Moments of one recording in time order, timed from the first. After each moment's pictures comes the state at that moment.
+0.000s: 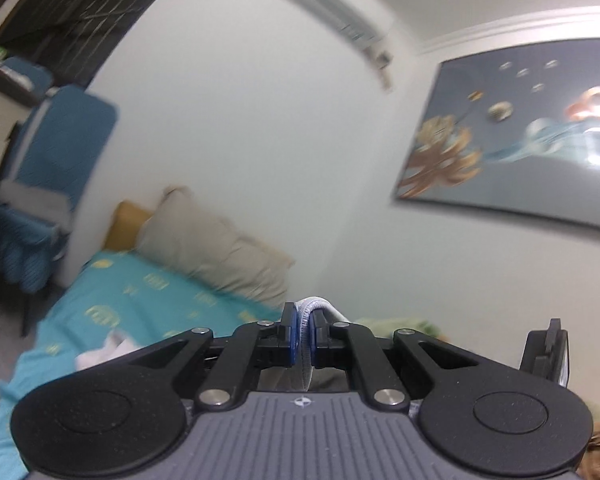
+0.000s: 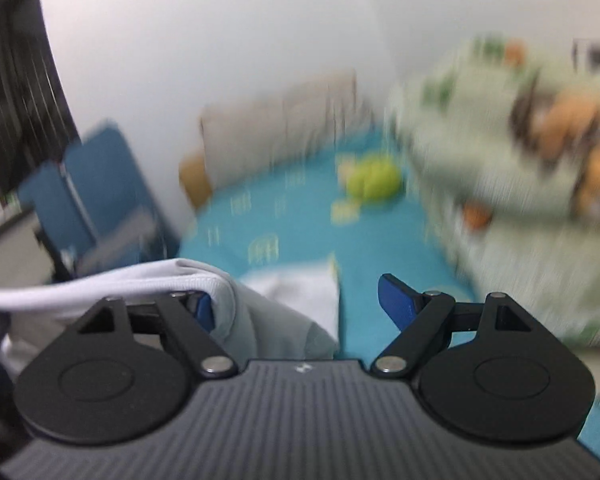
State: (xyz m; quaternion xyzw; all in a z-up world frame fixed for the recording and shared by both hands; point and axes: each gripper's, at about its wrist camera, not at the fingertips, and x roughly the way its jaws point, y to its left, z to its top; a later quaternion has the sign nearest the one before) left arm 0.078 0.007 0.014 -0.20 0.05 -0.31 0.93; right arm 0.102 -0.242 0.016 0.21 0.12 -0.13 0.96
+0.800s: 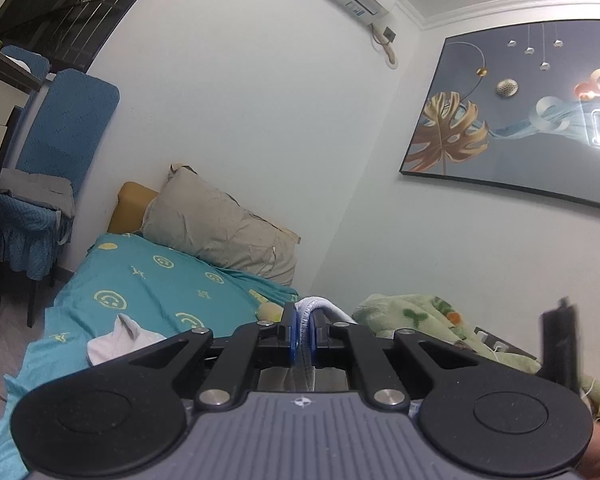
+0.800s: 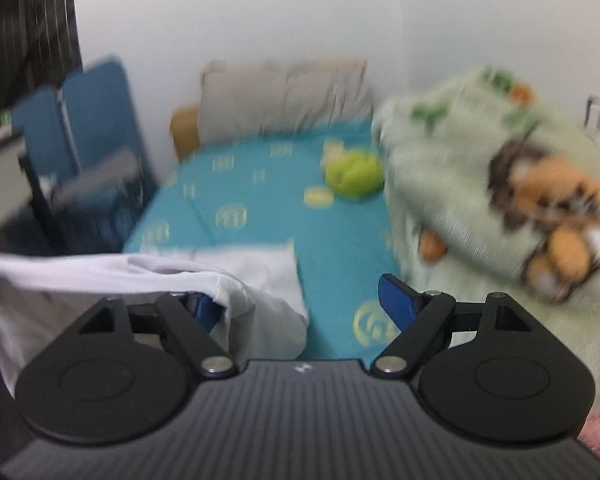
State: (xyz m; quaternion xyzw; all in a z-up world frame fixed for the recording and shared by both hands) left arm 0.104 0.012 -0.010 -0.18 0.09 -0.30 0.93; right arm 0.123 -0.263 0.007 0.11 0.27 -0.11 0.95
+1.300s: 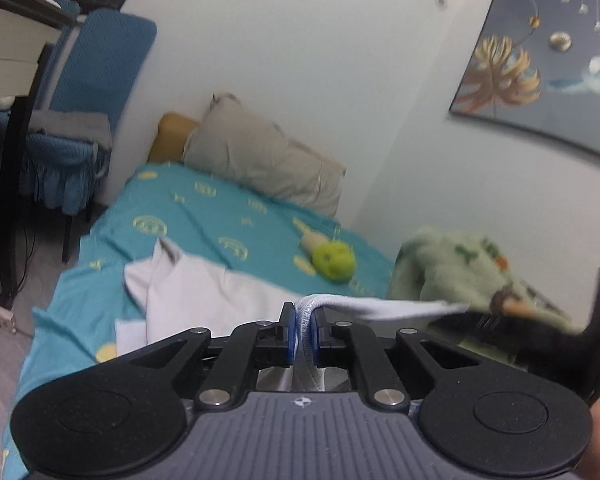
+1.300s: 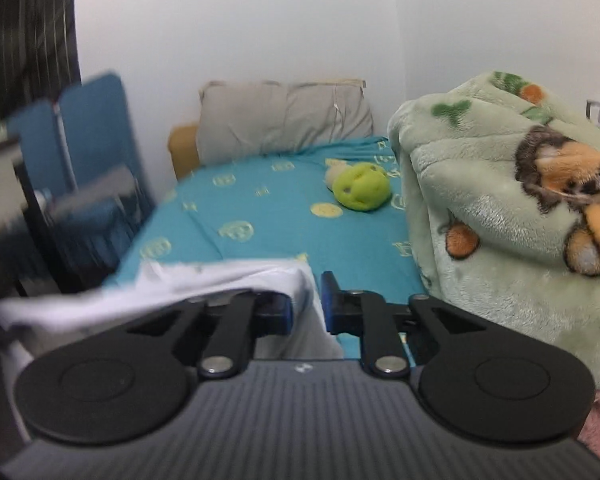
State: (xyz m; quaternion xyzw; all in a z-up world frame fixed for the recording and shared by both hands) left arm 0.136 0.014 -0.049 -0.15 0.22 -0.26 0.93; right arm 0.117 -0.233 -0.001 0.13 0.18 -0.13 0.97
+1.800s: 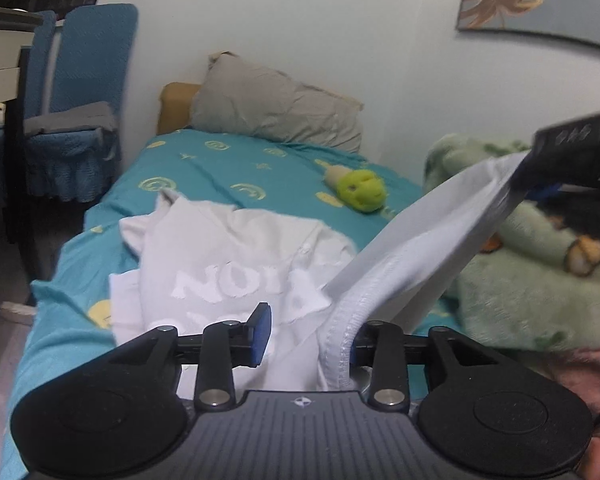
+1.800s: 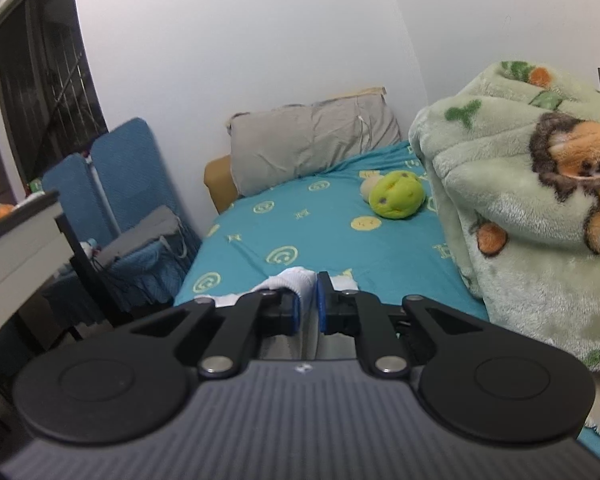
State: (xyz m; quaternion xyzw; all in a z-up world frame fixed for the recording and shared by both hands) left arm 0.138 -0.057 -0.101 -0.05 0.27 -0.20 0.94; right arm 0.104 -0.239 0.012 0.19 0.15 -0.09 0.97
